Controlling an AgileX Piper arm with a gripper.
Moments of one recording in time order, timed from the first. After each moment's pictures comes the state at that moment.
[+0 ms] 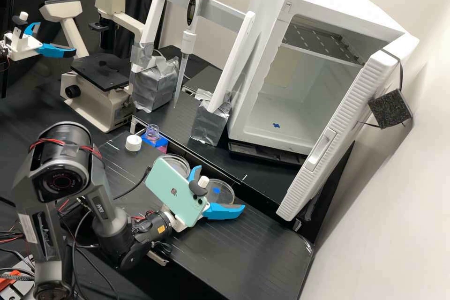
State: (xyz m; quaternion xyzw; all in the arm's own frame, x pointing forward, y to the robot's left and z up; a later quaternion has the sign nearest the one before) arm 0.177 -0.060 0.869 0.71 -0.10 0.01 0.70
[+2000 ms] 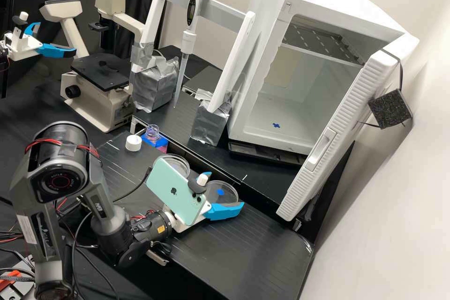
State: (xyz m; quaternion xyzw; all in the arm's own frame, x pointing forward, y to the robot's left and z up) arm 0.179 -0.059 0.869 0.69 -0.12 0.00 0.72
